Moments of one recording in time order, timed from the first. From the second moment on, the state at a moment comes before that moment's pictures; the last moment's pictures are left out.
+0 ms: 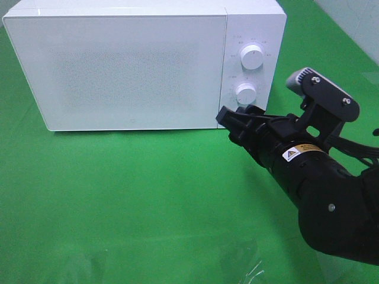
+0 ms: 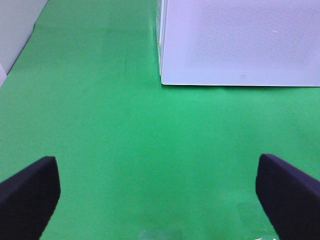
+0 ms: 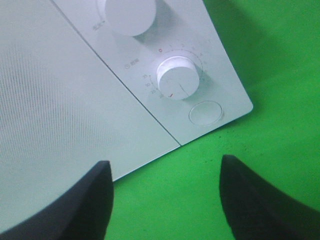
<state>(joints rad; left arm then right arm) -0.02 0.00 -0.51 -0.07 1.04 0.02 0.92 1.71 -0.48 0.97 -1.05 0.18</state>
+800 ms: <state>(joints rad) -0.02 0.00 -0.51 -0.07 1.04 0.02 0.92 1.71 -0.48 0.97 -1.02 1.25</state>
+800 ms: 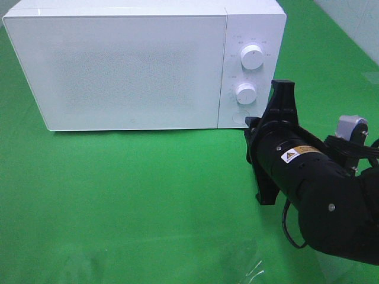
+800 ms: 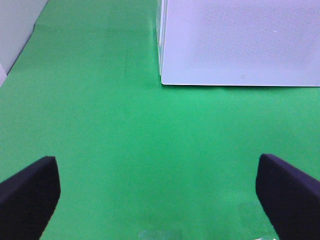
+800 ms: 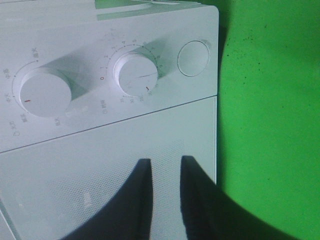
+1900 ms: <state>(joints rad) -0.02 0.00 -0.51 -0.07 1.04 0.02 0.83 1.81 -0.49 0.83 -0.99 1.38</state>
